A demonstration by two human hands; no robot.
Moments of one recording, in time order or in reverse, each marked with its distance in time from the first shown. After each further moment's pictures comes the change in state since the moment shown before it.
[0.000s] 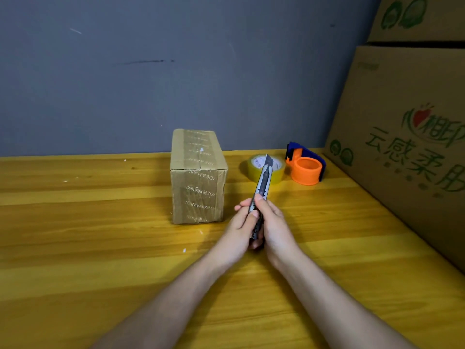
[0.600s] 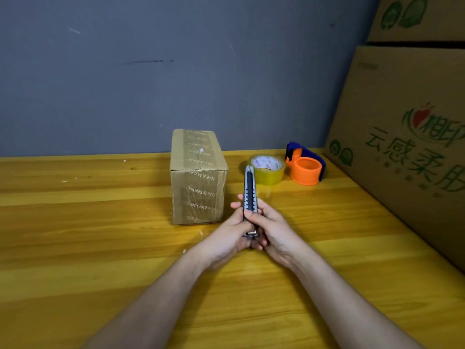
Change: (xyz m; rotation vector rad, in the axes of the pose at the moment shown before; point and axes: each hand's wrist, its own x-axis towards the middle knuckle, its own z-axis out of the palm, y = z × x) left_hand -0.001 0.007 -0.016 -0.247 -0.228 -0.178; right_hand 0.010 0.008 -0.017 -0.004 -0.269 -0.003
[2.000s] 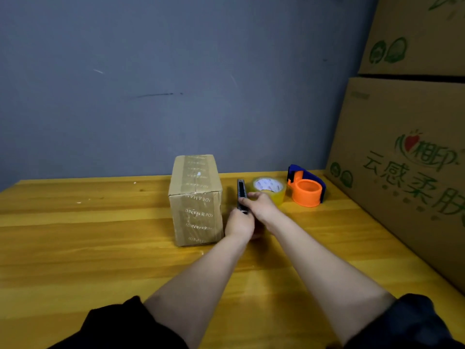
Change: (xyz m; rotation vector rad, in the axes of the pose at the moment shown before) left_hand 0.088 0.005 -0.003 0.250 0.716 -0.171; right_hand 0.088 -0.037 -0.001 -0.528 0.326 0.116
